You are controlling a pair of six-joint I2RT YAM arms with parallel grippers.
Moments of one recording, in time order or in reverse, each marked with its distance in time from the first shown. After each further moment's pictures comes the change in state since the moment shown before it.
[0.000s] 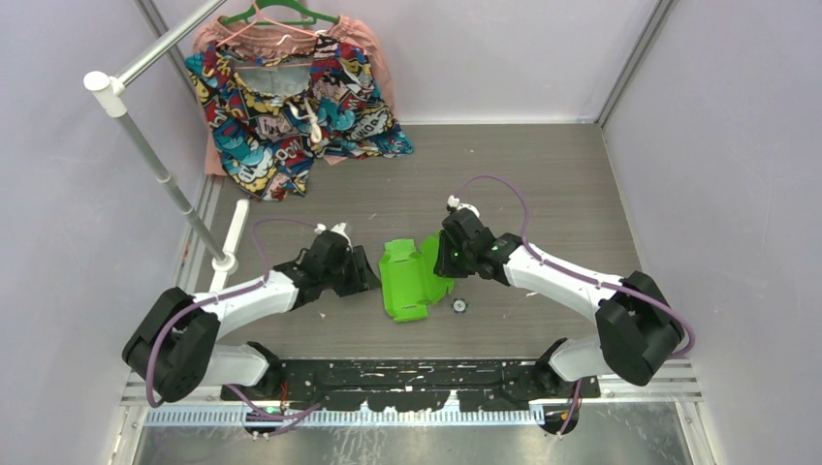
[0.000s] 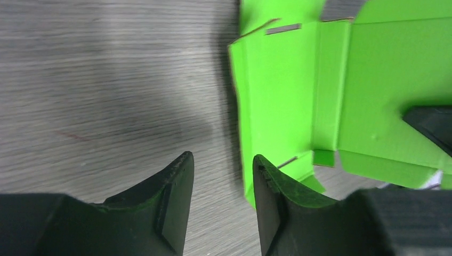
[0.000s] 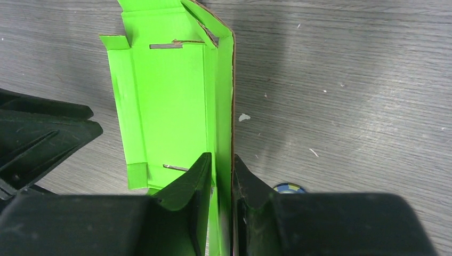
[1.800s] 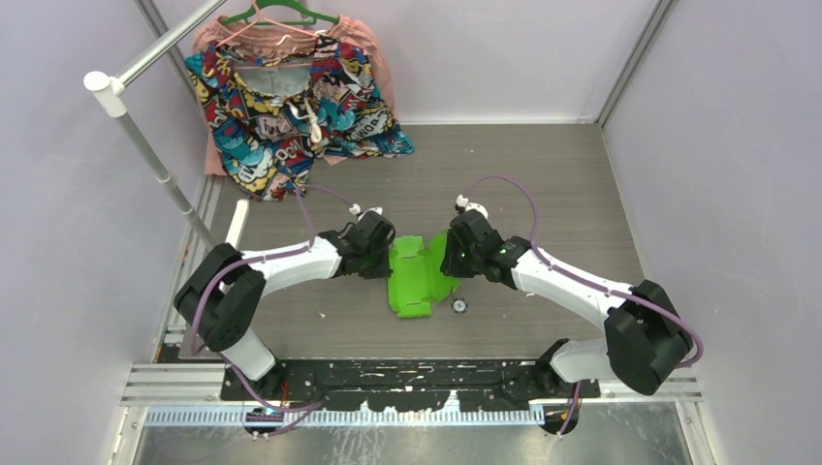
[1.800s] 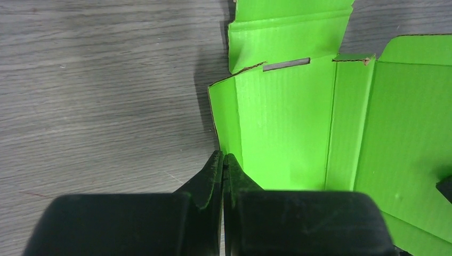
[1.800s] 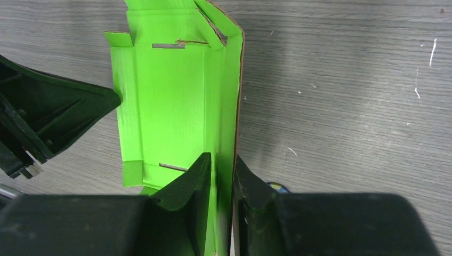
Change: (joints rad) left arm -0.127 0.321 0.370 -0.206 -0.177 0.050; right arm -0.027 -0.061 -0.045 0.011 0.032 -0.012
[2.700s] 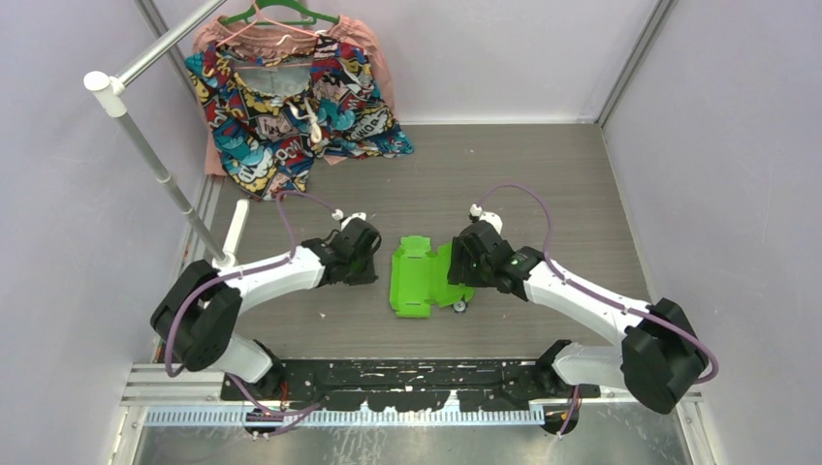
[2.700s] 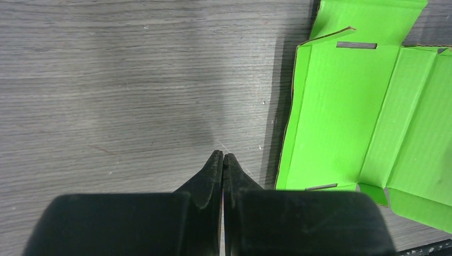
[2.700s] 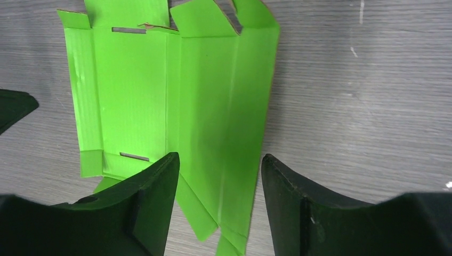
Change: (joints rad) left arm 0.021 -0.145 -0.101 -0.061 -0.066 0.000; right arm 0.001 -0.122 -0.073 -0.105 0.103 0.017
